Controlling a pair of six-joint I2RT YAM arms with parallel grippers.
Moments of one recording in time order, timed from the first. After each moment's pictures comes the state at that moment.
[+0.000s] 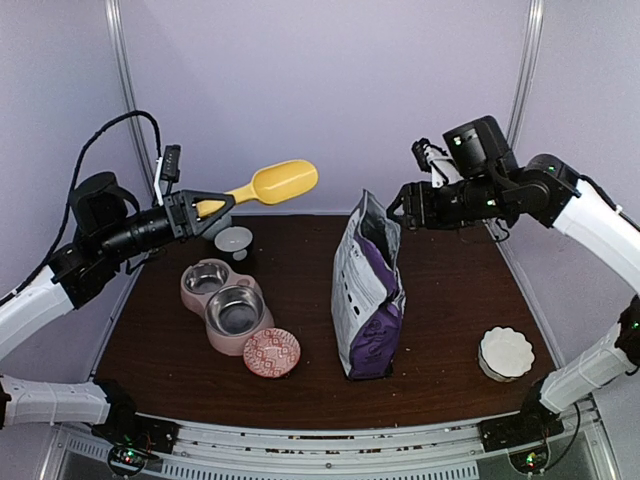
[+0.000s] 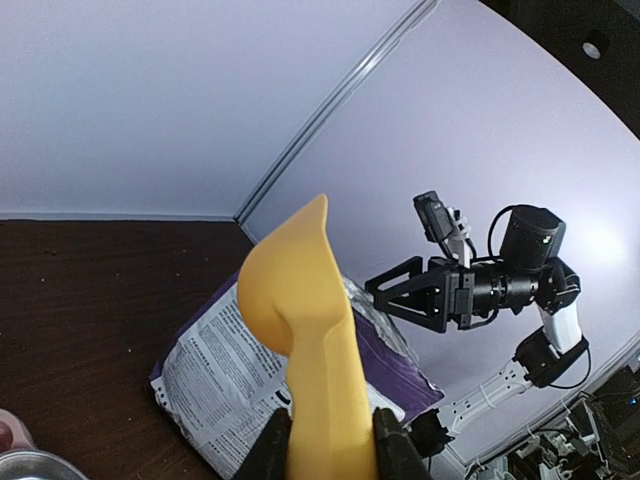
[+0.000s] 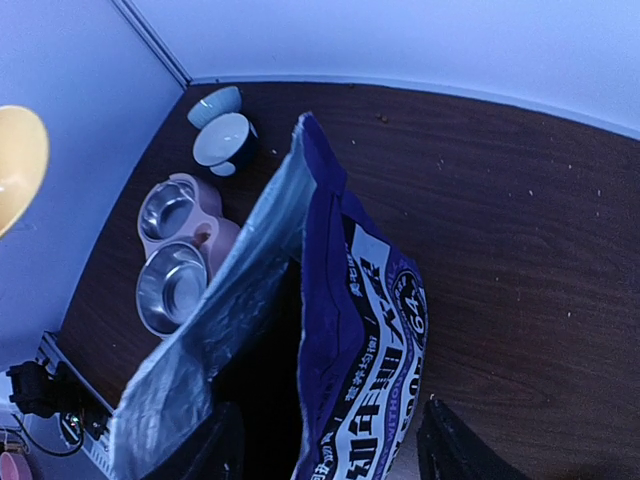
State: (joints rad) left arm -0.59 0.95 0.91 0.07 0.46 -0.70; right arm 0.81 1.37 1.60 -0.85 0.14 0.49
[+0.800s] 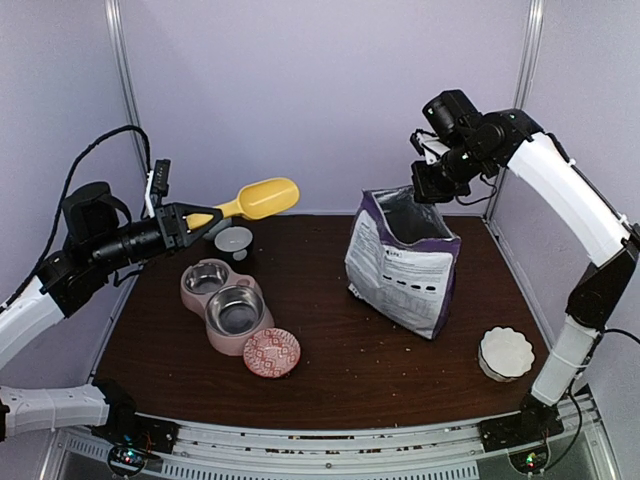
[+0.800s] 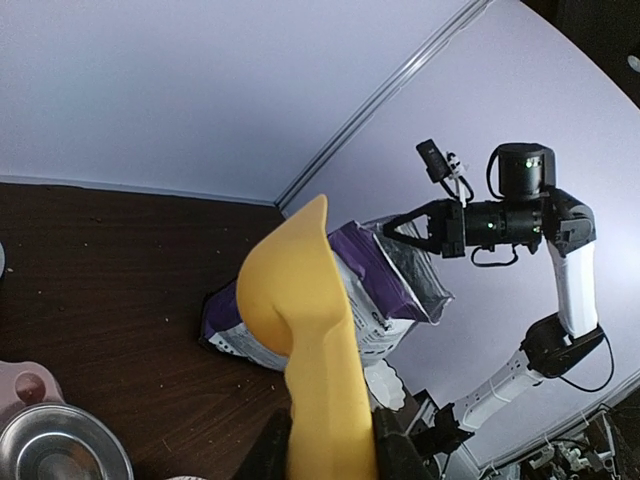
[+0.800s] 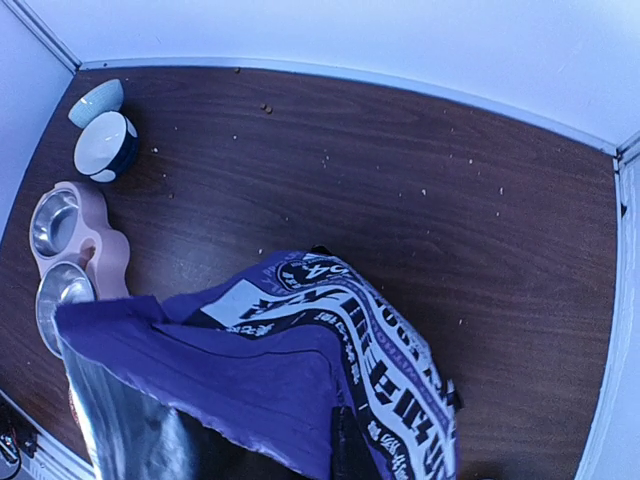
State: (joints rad) left arm -0.55 0.86 0.88 -0.08 0.40 -0.70; right arm 0.60 1.73 2.09 -1.24 0.16 0.34
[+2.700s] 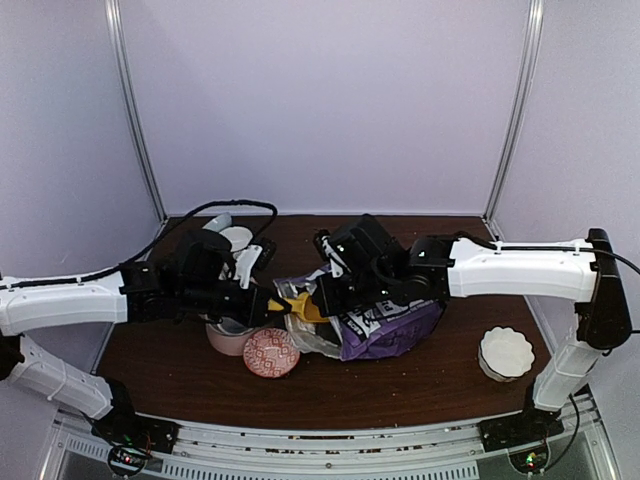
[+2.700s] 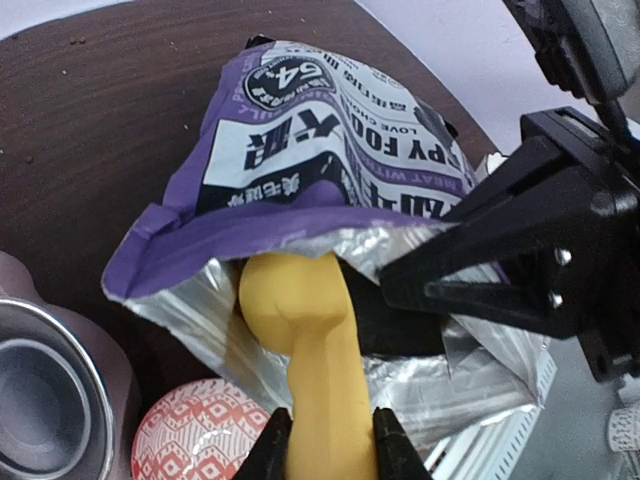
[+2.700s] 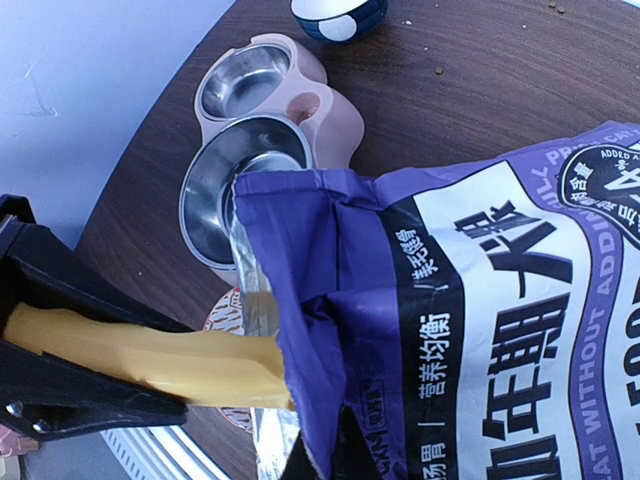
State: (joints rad) left arm -0.92 1.23 0.85 -0.21 0.15 -0.46; right arm 1.10 1.68 1.37 -0.42 0.09 0.64
